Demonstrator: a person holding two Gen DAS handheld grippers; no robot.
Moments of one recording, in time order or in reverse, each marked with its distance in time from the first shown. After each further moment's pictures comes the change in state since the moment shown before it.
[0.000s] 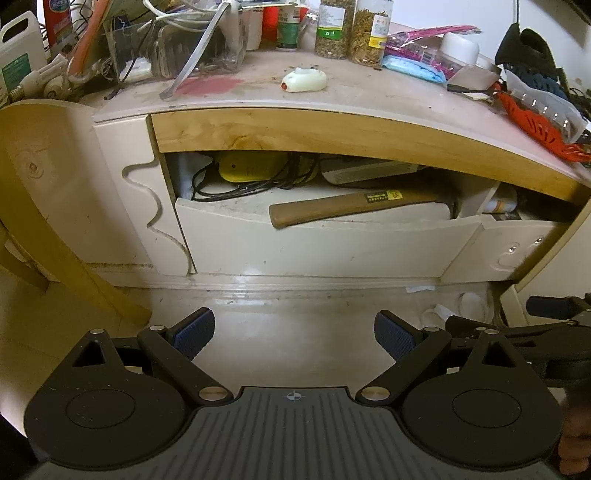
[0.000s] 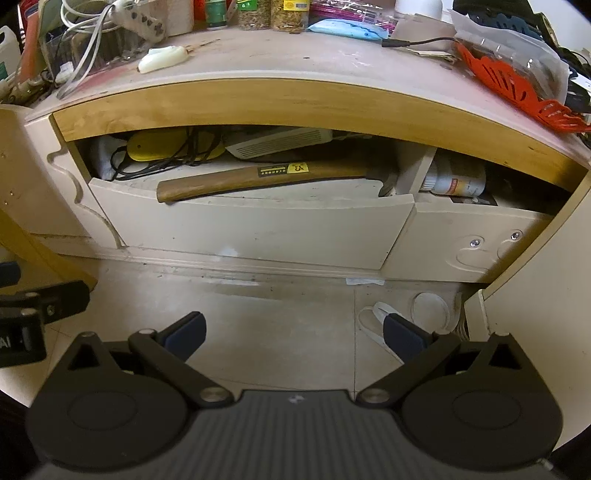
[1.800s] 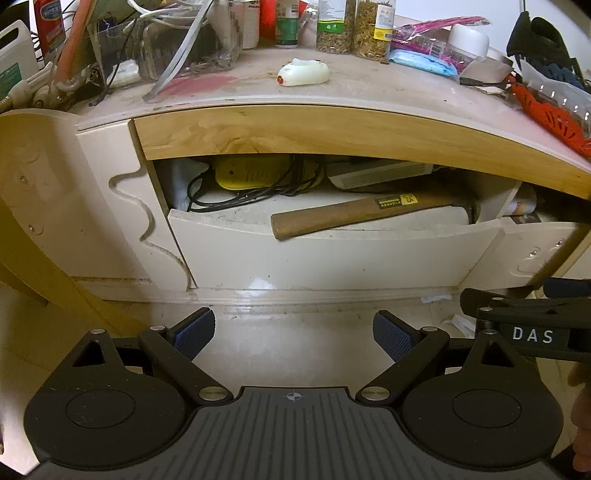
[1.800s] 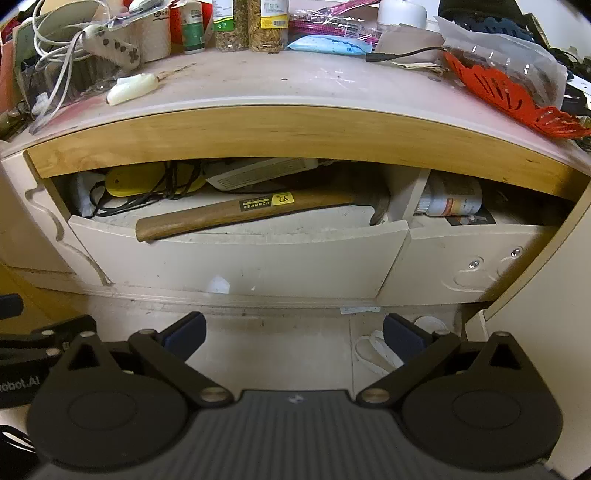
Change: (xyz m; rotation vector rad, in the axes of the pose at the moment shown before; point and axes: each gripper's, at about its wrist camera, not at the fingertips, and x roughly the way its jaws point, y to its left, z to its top) left arm 0.036 -0.007 0.011 0.024 -0.026 0.039; right arm 0.025 -0.008 0.017 0.031 -0.073 -0.018
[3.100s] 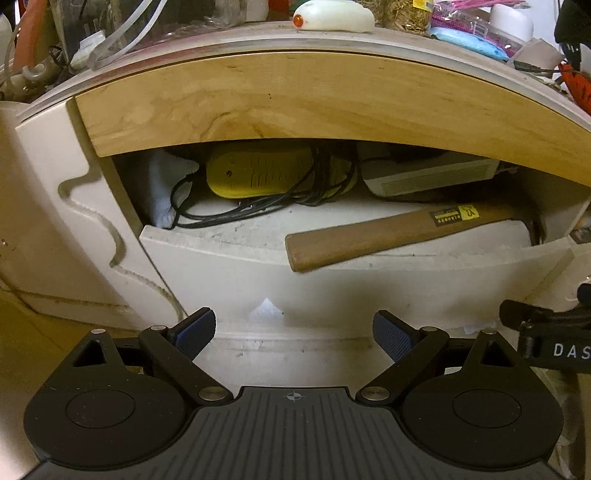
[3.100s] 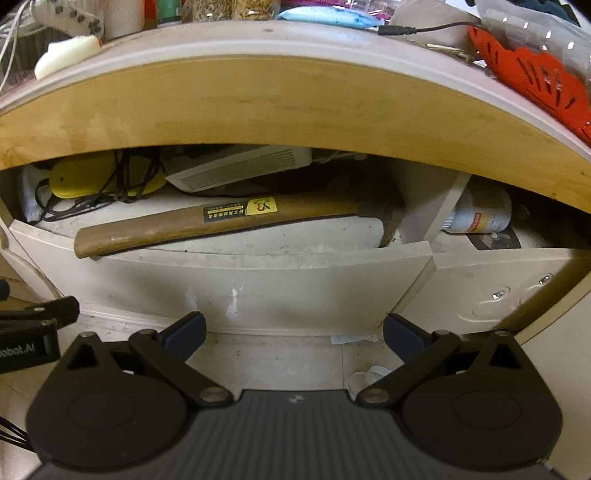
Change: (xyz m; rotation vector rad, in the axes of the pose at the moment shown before) left arm 0.096 0.008 0.025 -0.012 -0.020 0.056; right arm 0.089 -0.006 0.023 -0.031 -0.001 -0.047
